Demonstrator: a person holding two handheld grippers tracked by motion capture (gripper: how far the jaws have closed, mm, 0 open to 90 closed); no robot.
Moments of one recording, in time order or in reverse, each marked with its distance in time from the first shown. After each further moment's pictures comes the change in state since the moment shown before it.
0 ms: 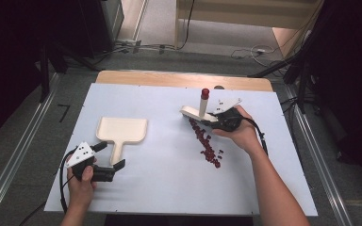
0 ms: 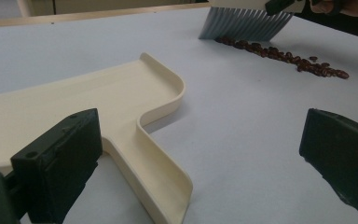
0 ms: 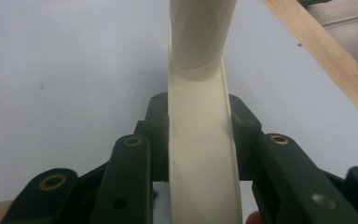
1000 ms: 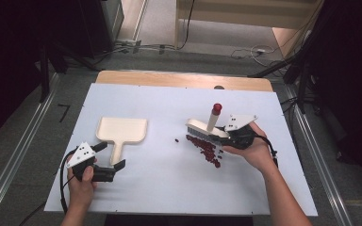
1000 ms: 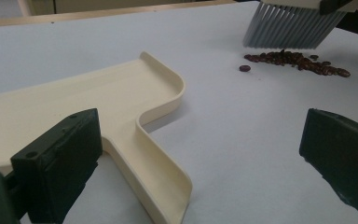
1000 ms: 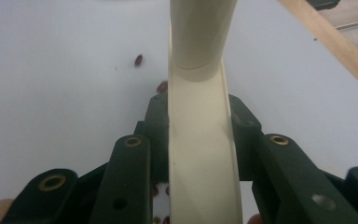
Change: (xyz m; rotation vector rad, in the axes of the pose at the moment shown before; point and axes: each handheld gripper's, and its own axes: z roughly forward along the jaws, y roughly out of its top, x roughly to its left) left arm 0.000 0.000 0.001 0.004 0.002 0.005; right arm 0.044 -0.015 -0.048 -0.045 0.005 0.022
